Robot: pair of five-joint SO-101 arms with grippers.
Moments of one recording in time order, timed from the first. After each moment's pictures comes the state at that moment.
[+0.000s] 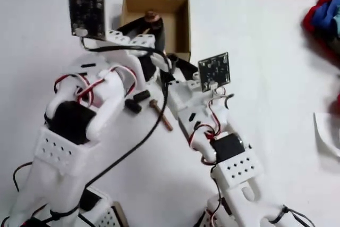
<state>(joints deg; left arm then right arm) 18.0 -38.6 12.0 47.0 20.6 -28.9 -52.4 59.8 15.0 -5.1</state>
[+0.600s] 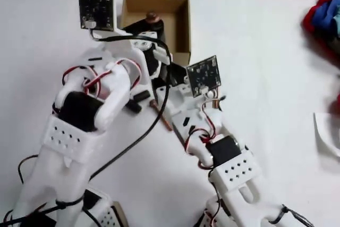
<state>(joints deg) 17.6 -34.7 12.0 47.0 21.1 -32.0 -52.9 59.8 15.7 -3.0</state>
